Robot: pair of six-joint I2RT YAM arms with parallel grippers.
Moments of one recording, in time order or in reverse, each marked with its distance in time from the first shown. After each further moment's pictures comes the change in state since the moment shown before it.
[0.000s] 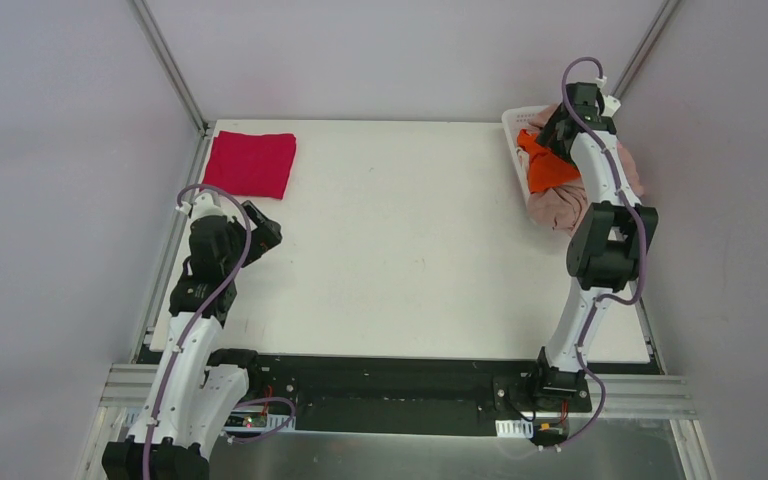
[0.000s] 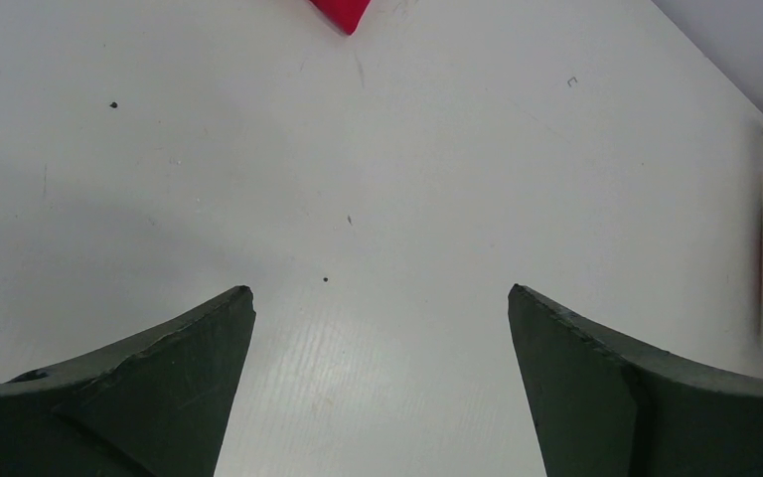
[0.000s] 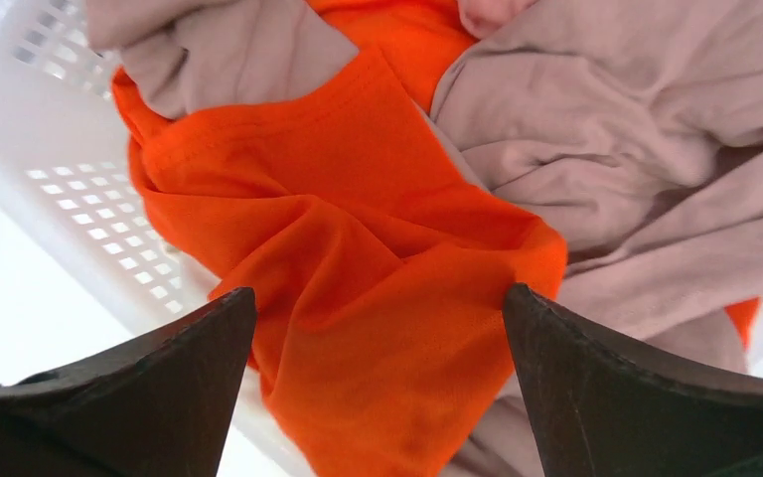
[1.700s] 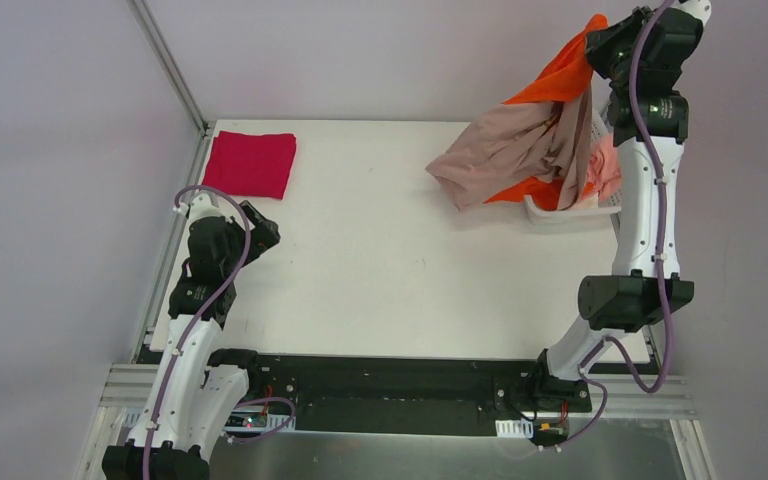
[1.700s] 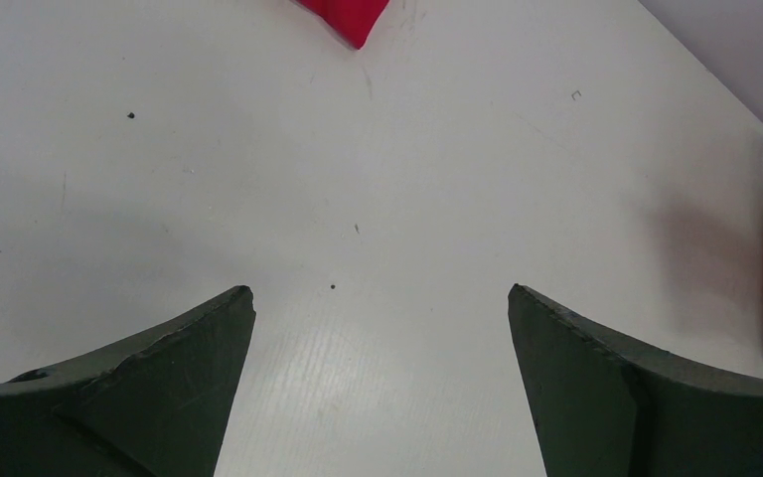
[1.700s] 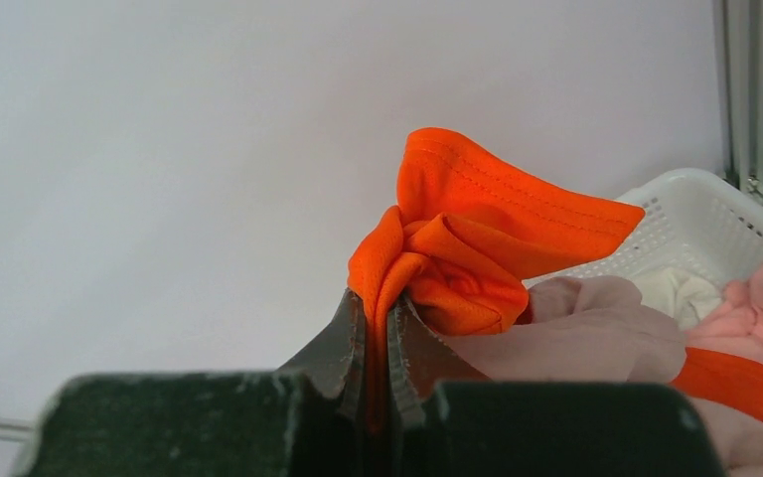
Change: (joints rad) left arm 0.000 -0.012 -0.001 0.000 -0.030 0.005; right arm 0.005 -0.305 0.280 0.195 -0.347 0.119
